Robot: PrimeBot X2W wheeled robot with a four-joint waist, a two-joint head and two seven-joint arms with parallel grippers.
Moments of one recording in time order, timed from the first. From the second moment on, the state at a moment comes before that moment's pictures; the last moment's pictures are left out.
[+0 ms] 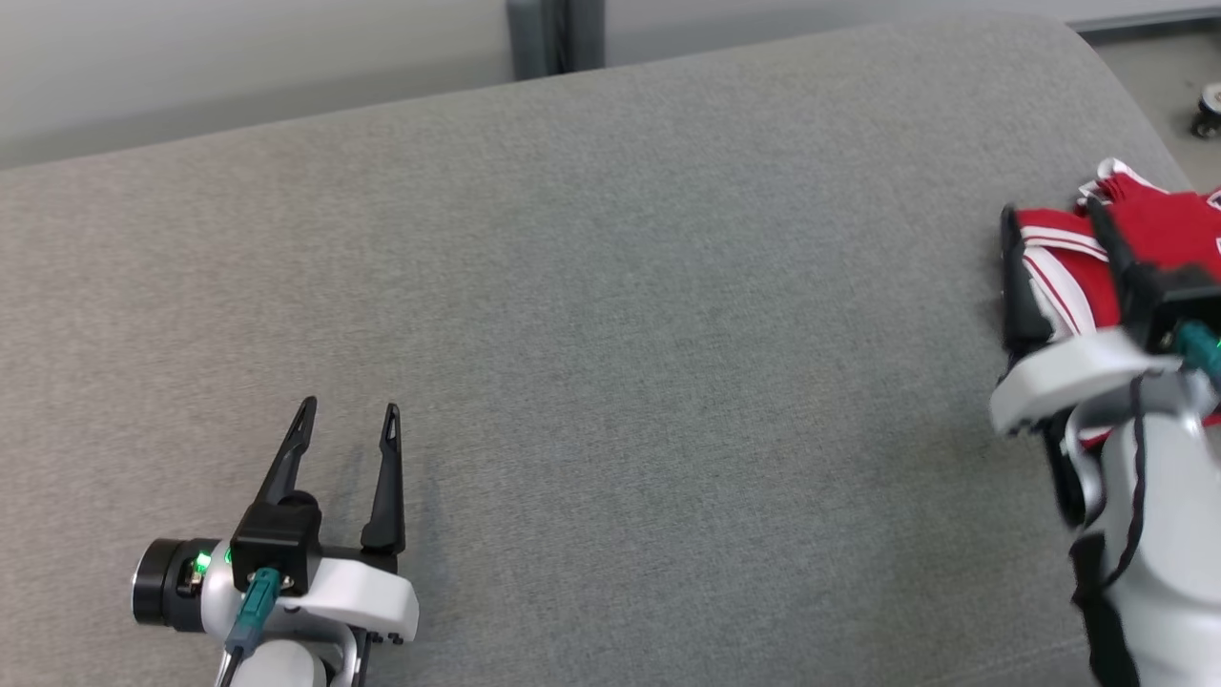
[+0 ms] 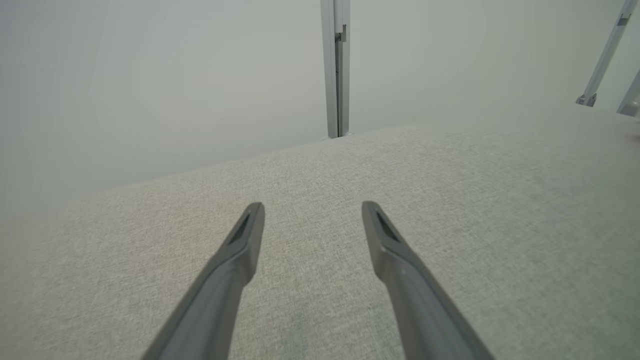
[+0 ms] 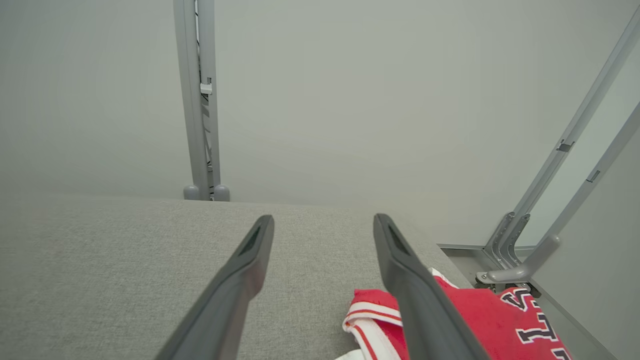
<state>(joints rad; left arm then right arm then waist) -0.13 0.08 -0.11 0.25 -0.04 0.09 -0.26 -0.61 -0.08 -0.11 0.61 -0.08 0.13 -0.26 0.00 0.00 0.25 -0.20</state>
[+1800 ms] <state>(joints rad) 0.05 0.05 0.03 0.30 -0.09 0.08 -0.26 -0.13 -0.05 0.09 0.41 0.14 0.13 -0.26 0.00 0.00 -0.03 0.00</state>
